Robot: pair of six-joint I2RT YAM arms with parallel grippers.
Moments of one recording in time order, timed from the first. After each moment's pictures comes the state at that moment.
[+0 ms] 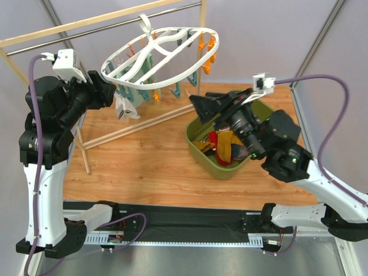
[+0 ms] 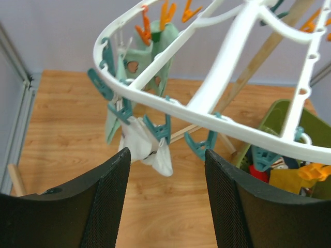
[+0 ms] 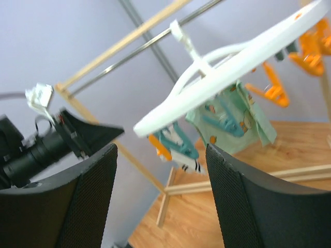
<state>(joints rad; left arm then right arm) -0.13 1.10 1.82 -0.87 0.09 -0.20 1.10 1.09 1.50 -0.12 0.48 0.46</state>
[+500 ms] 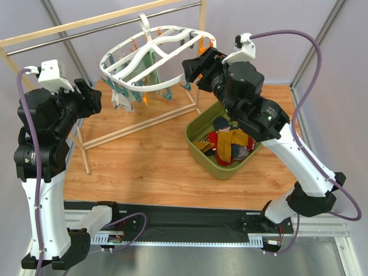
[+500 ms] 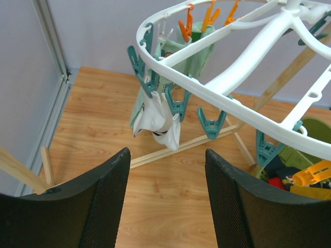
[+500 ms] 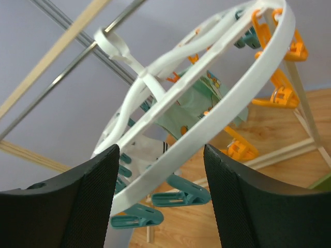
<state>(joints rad) -0.02 1.01 1.75 -0.88 0.03 -0.21 0.91 1.50 2.05 -0.48 0.53 0.65</state>
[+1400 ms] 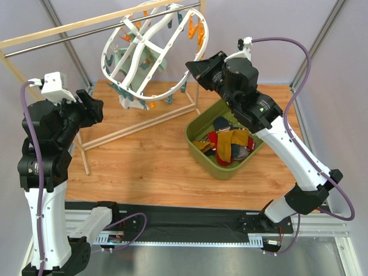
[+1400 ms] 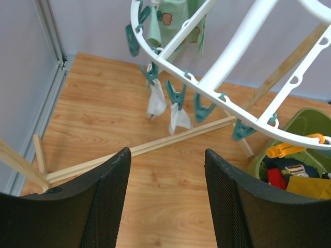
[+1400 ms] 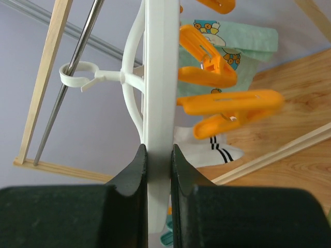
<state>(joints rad) -0.02 0.91 1.61 -0.86 0.03 -0.23 0.76 1.53 1.93 -0.44 0.32 0.98</state>
